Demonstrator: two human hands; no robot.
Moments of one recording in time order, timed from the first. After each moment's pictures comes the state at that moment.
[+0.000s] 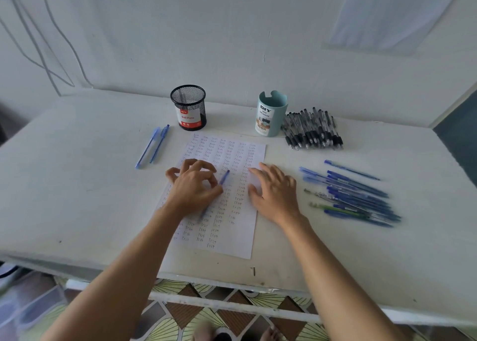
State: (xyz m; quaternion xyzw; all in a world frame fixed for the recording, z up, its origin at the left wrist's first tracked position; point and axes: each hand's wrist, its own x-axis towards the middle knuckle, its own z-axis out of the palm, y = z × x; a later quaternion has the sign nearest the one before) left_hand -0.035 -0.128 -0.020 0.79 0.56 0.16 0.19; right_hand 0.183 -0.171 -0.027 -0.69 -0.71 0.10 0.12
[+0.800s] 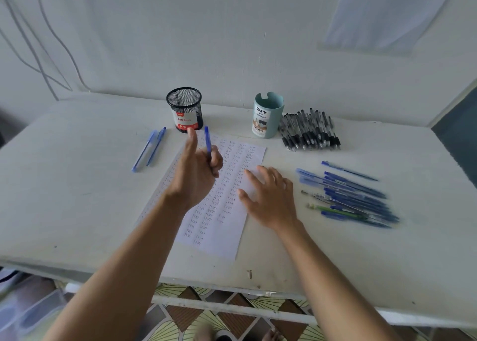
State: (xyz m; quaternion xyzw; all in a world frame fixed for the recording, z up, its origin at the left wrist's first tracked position) left_hand -0.004 -0.135 0.043 0.46 0.37 0.43 0.68; right_hand 0.180 -0.176 -0.032 -0.70 -0.70 0.07 0.08
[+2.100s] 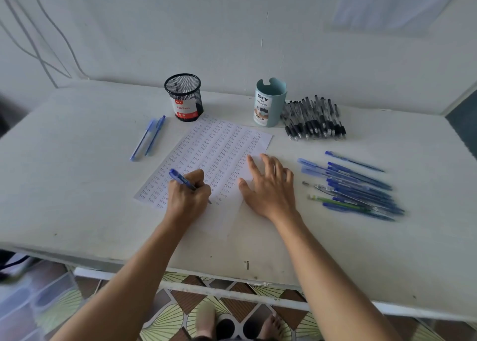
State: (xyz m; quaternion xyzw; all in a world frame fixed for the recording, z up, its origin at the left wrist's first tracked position) left_hand -0.010 -0.179 -0.012 0.57 0.61 0.42 0.36; right_hand 0.176 -0.170 -0.039 -0.72 -0.69 0.05 0.07
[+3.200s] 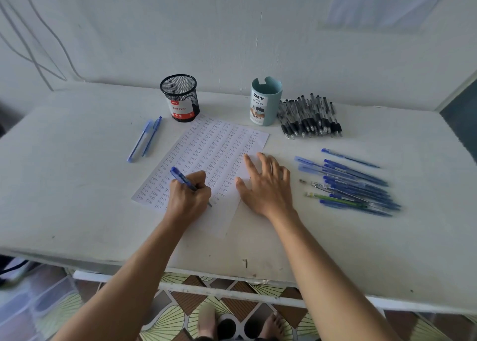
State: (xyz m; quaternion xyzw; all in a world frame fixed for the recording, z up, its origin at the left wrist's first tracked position) left_hand -0.009 -0.180 -0.011 0.63 0.58 0.39 0.35; right_hand 0.175 -0.171 -0.037 -0.72 -0.69 0.07 0.09
